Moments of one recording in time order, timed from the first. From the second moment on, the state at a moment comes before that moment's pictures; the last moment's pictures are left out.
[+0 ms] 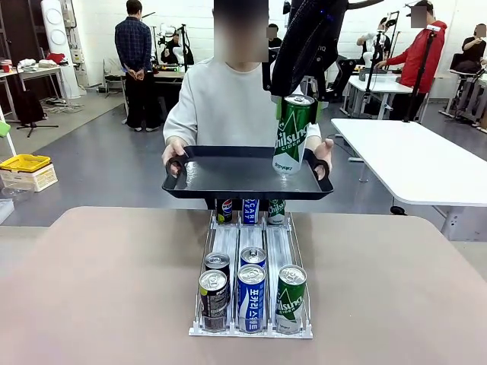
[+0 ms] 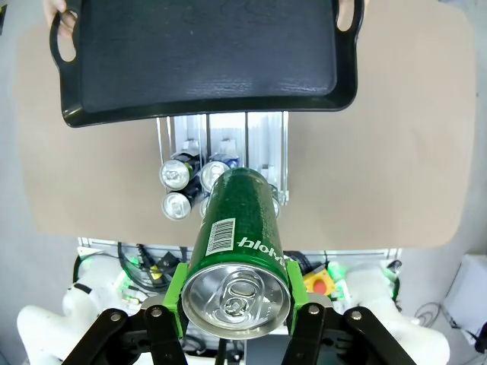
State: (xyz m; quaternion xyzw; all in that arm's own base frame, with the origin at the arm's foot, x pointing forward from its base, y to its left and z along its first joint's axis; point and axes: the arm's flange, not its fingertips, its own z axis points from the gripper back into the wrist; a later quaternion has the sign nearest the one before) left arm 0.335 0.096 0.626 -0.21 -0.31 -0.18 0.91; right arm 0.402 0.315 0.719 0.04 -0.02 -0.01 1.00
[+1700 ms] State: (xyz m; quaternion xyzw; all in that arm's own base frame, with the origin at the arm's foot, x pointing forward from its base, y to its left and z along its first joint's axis) left arm 0.335 0.096 0.626 -0.21 -0.31 -0.18 0.91; right arm 0.588 0.312 0.638 0.03 0.02 0.01 1.00
